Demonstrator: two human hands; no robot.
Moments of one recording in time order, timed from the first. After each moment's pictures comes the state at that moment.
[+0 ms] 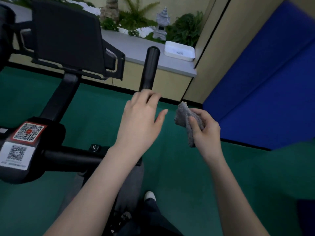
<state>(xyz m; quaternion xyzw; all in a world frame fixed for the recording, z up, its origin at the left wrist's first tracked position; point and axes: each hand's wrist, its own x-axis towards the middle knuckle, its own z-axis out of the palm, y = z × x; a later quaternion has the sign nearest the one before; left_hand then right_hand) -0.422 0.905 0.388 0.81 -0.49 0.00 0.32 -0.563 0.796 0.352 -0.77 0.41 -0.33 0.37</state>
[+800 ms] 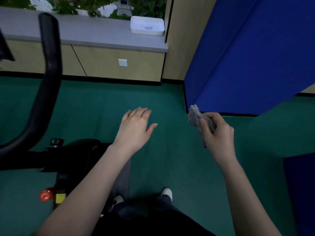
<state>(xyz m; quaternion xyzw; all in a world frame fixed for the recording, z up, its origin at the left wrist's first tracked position) -0.572 0.815 0.297 0.79 -0.59 -0.11 0.12 -0.784 0.733 0.322 -0.75 0.52 -0.30 0.28</state>
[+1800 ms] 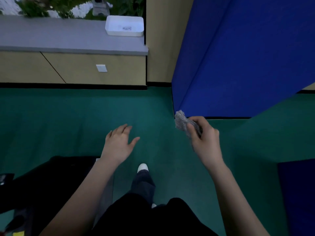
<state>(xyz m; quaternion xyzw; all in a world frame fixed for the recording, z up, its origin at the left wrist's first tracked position) -0.612 0.646 0.228 0.83 -0.52 -0.19 0.06 -0.836 0.547 0.293 -0.75 0.50 -0.29 0.32</state>
